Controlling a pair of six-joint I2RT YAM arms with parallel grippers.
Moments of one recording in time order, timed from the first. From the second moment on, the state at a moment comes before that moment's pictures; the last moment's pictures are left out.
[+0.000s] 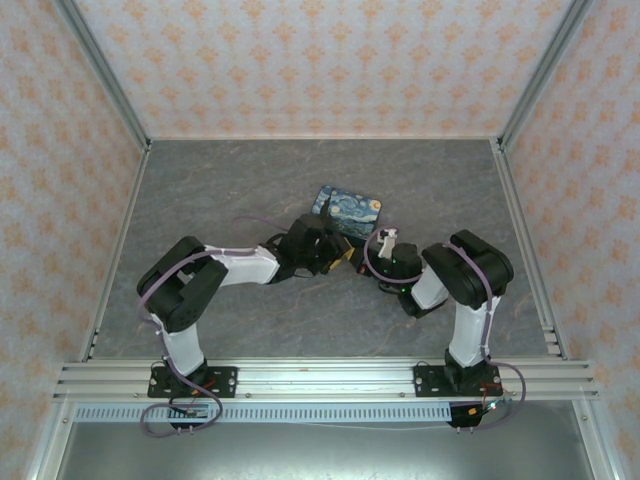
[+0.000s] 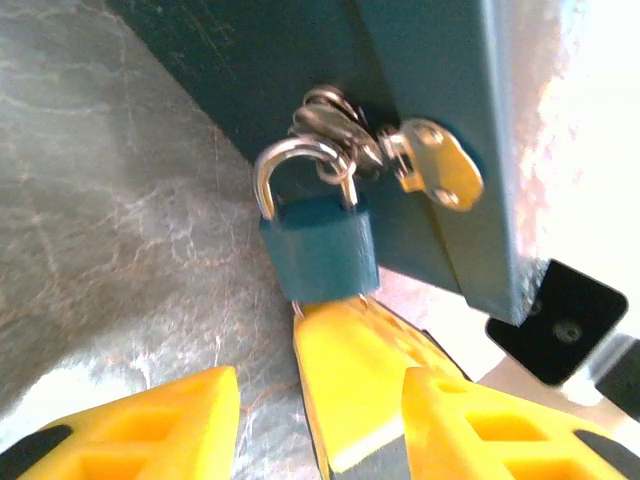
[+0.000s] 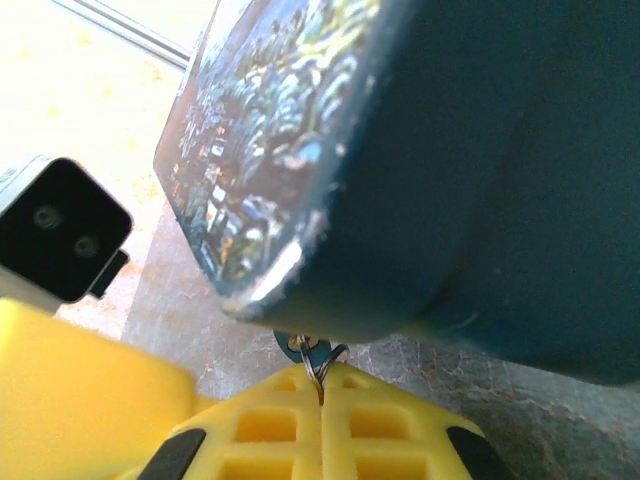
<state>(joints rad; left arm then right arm) -0.68 1.79 0.90 0.21 0.24 -1.36 0.48 1.91 0.37 1.23 -0.38 0.89</state>
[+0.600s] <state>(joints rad) -0.60 1.68 0.70 0.47 0.23 -1.35 0.53 1.90 0.37 1.22 -0.32 1.10</state>
